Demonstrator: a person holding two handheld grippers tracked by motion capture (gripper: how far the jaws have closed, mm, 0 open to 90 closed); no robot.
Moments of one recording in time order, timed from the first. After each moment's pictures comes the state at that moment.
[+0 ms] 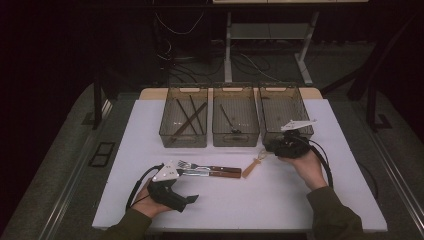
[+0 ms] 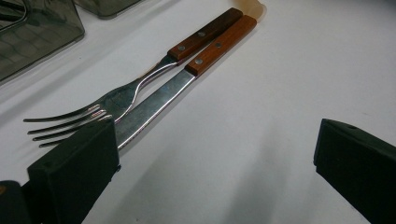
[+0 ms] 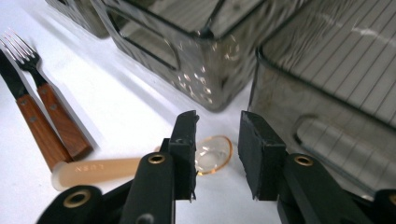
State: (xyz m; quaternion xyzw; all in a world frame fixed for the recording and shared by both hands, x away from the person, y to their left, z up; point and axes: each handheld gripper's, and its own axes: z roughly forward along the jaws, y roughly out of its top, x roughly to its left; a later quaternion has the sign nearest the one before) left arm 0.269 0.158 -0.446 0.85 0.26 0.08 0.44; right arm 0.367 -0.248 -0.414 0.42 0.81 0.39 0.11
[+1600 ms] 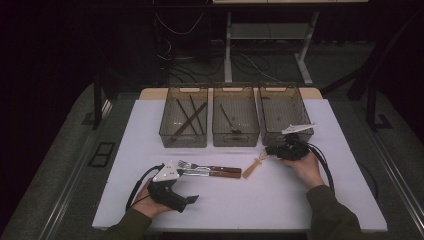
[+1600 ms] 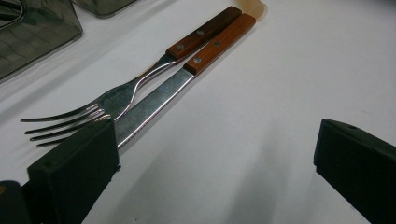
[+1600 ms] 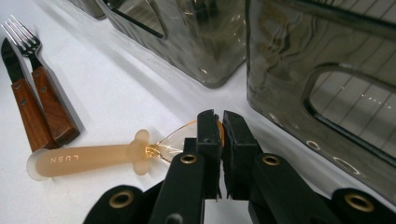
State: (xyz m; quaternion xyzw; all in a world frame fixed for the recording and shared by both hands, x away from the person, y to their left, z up) left arm 0.269 0.158 -0.447 0.86 0.26 0.08 0.44; right arm 0.380 -0.261 -0.447 0.42 0.81 0.40 0.05
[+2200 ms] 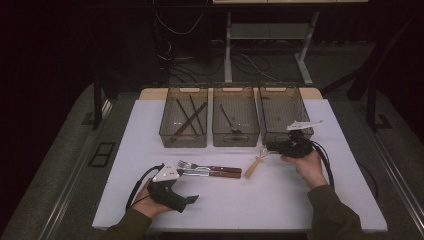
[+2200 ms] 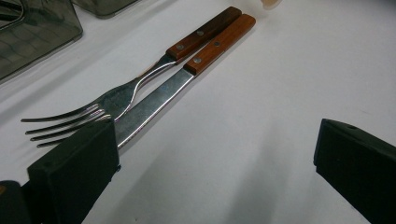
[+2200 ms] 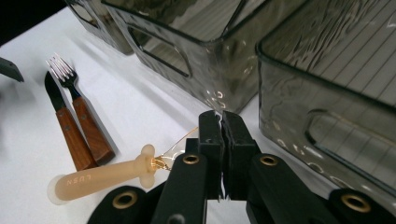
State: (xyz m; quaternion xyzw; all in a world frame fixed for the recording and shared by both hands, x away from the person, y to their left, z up) left arm 0.269 0.158 -0.446 0.86 0.26 0.08 0.44; right arm 0.373 -0.264 -0.425 0.42 0.79 0.45 0.05
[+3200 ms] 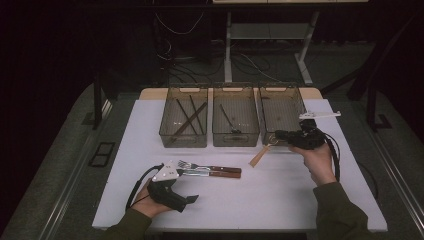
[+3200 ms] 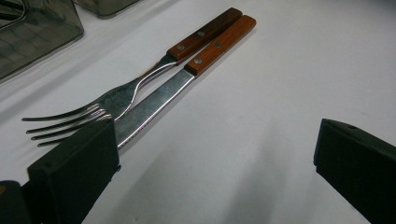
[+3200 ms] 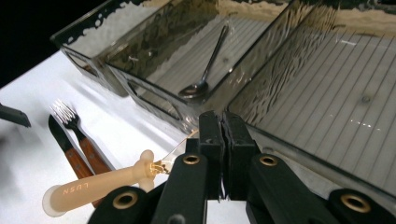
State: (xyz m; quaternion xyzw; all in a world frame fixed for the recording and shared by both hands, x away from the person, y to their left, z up) left arm 0.270 0.159 -0.446 0.85 0.26 0.08 0.44; right arm 0.366 -0.277 -0.379 0.45 0.76 0.46 0.09
